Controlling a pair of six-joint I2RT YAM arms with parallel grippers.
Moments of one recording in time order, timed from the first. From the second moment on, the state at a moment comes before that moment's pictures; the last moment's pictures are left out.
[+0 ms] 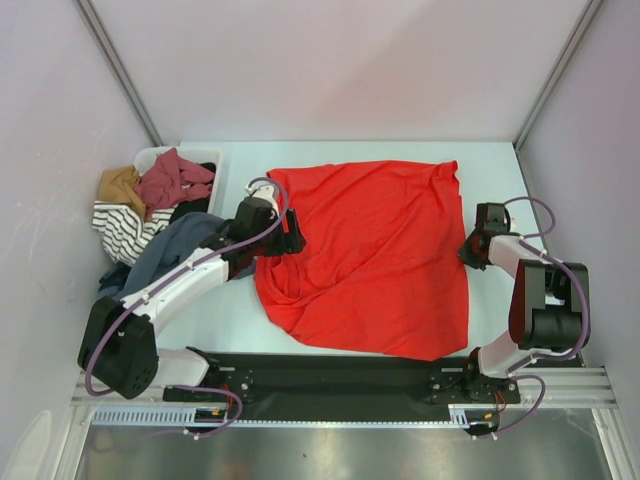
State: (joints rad) left arm -0.50 1.32 0.88 -0.27 -0.02 -0.51; right arm -0.10 1.56 0.81 -0.27 0.13 0.56
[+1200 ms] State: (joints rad) left arm -0.58 1.65 0.90 -0.27 0.00 -0.49; right arm -0.09 1.40 0.79 -0.30 0.22 0.57
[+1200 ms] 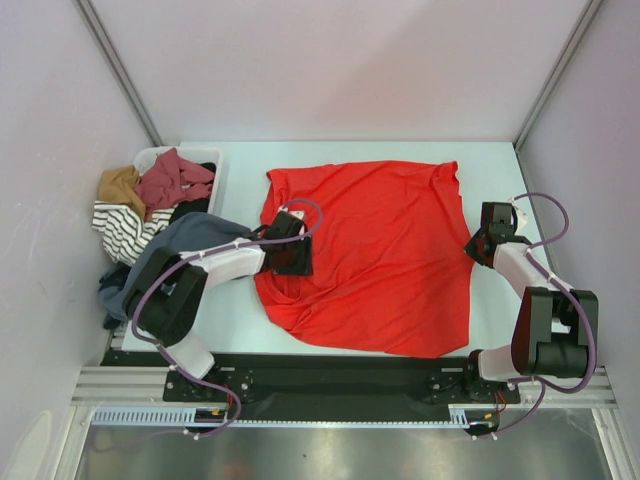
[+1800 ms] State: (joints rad) left arm -0.58 1.58 0.93 -0.31 -0.04 -0.49; right arm -0.09 1.38 0.79 -0.30 0.21 0.57
